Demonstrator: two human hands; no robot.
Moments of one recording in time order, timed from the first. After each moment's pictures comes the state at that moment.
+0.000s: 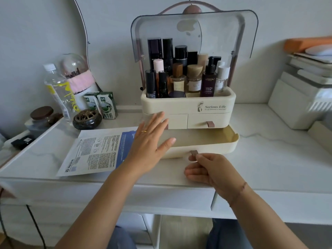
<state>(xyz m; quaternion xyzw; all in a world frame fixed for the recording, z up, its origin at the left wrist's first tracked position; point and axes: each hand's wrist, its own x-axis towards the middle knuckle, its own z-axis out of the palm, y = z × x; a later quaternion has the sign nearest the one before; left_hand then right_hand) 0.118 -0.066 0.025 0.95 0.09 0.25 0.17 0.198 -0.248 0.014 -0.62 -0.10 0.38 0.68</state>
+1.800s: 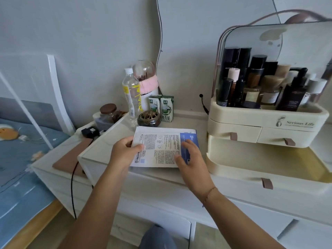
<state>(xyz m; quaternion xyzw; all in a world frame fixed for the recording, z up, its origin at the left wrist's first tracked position) -0.027 0.084 0.006 0.65 0.44 0.34 0.52 0.093 -0.081 0.003 -0.73 -0.40 0.15 0.53</state>
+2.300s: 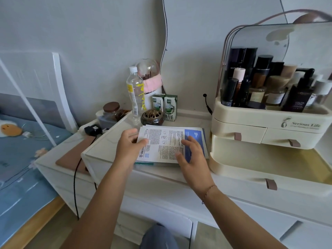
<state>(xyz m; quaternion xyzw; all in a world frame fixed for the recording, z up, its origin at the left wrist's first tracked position) -0.019 0.087 0.004 0.62 0.42 0.40 0.53 0.096 -0.072 -0.007 -0.72 -0.41 0.13 0.55</state>
